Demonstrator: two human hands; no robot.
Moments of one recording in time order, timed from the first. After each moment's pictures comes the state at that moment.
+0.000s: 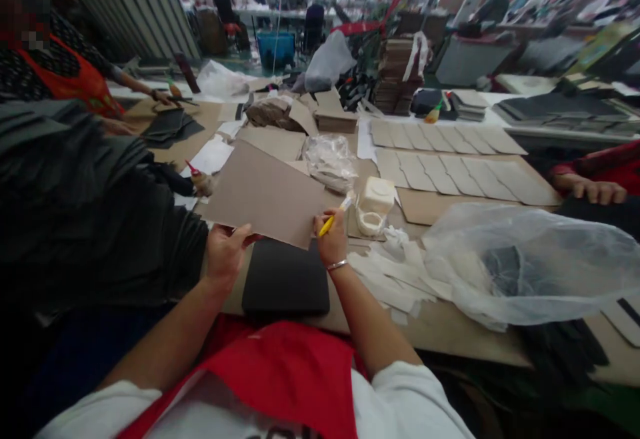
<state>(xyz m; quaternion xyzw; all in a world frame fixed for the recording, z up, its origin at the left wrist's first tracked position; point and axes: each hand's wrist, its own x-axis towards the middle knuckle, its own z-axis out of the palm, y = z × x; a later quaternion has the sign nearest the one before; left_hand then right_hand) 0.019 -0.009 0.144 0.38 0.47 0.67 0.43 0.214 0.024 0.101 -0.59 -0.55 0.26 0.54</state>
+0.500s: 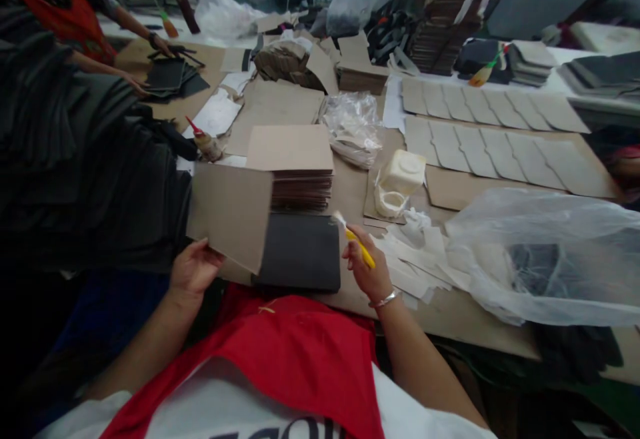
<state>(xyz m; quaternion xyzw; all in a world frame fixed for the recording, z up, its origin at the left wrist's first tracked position) -0.074 -0.067 0.073 0.07 0.46 0.67 0.59 0.256 -0.054 0.078 -0.60 -0.58 0.40 0.38</state>
